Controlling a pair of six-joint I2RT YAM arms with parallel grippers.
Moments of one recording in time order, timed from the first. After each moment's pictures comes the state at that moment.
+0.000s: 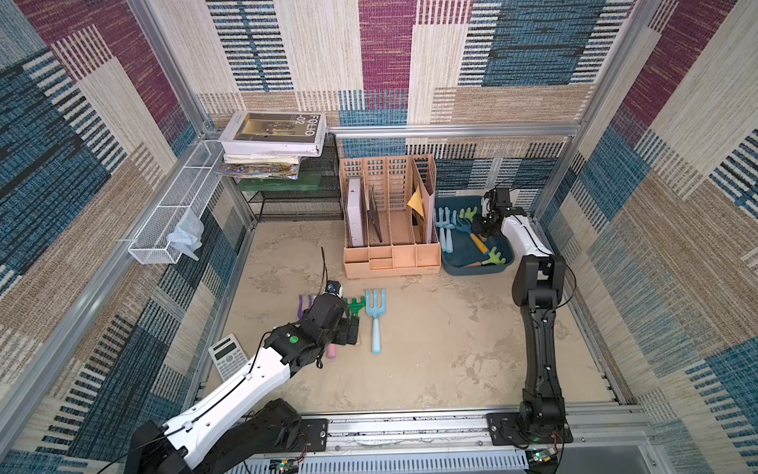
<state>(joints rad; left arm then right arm) -0.62 0.98 0.72 -0.62 -0.27 -0.35 0.02 2.55 2.35 -0.74 -0.06 0.11</state>
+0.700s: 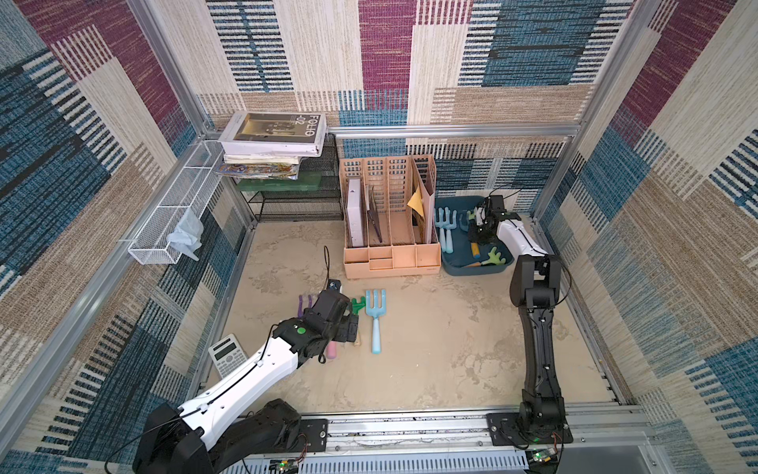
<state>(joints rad) -0.58 1.06 0.73 -0.62 -0.29 -0.34 0.03 2.56 2.29 -0.74 -0.09 0.07</state>
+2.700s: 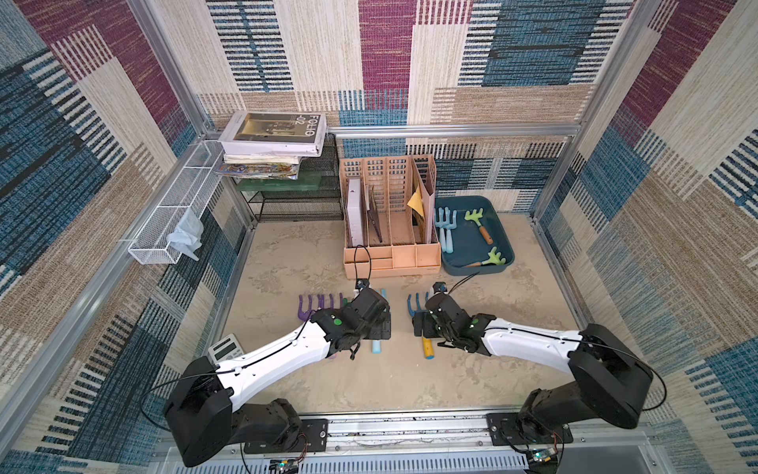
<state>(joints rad) -0.86 1.32 0.92 -0.60 -0.28 -0.70 0.79 1.39 0.68 -0.15 0.28 0.65</state>
